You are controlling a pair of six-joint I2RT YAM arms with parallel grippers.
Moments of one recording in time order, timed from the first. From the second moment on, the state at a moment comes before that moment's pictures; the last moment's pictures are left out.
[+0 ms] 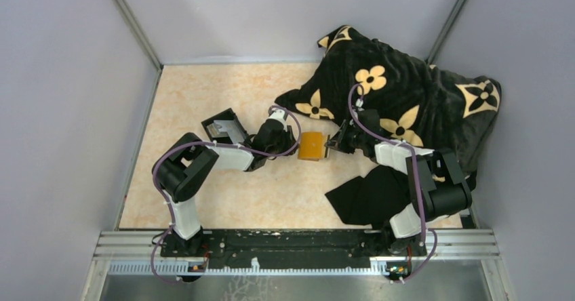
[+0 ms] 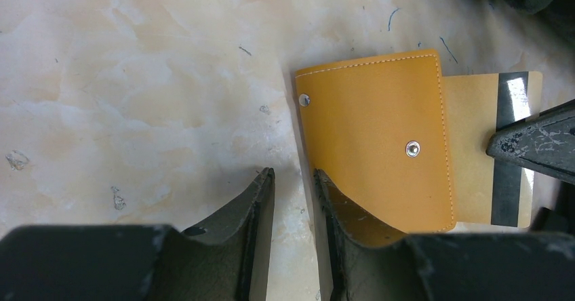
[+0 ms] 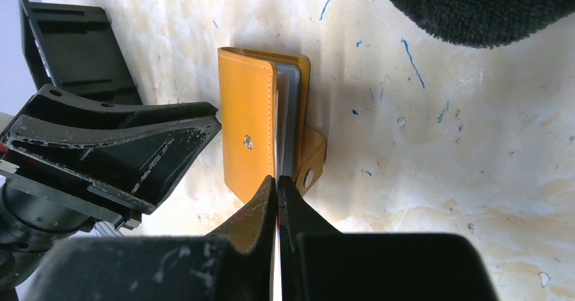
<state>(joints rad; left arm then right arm) -0.74 1.87 0.87 0.43 -0.07 -0.56 0.26 1.53 0.68 0.13 -0.41 0.69</state>
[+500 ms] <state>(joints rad) -0.74 1.87 0.87 0.43 -0.07 -0.56 0.26 1.53 0.68 0.13 -0.40 0.67</state>
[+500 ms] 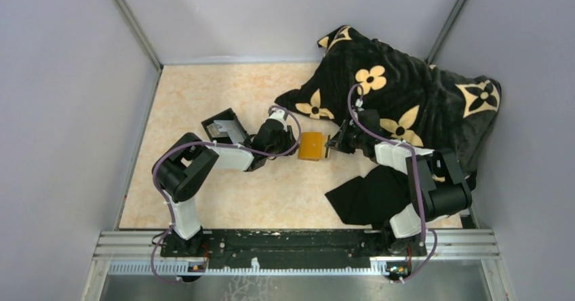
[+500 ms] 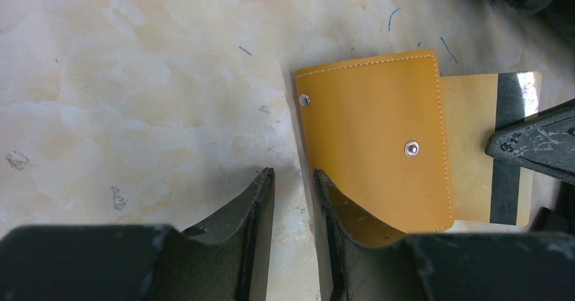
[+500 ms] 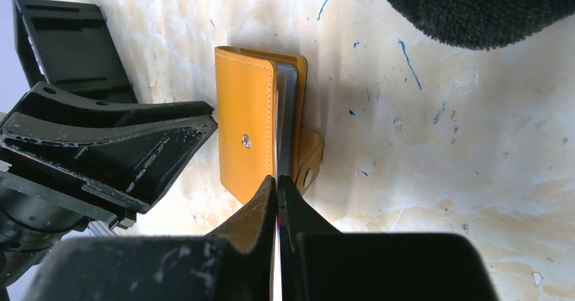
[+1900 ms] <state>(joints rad) -0.74 1.87 0.87 0.43 -0.07 -0.56 0.26 1.56 0.67 0.15 -0.40 0.66</state>
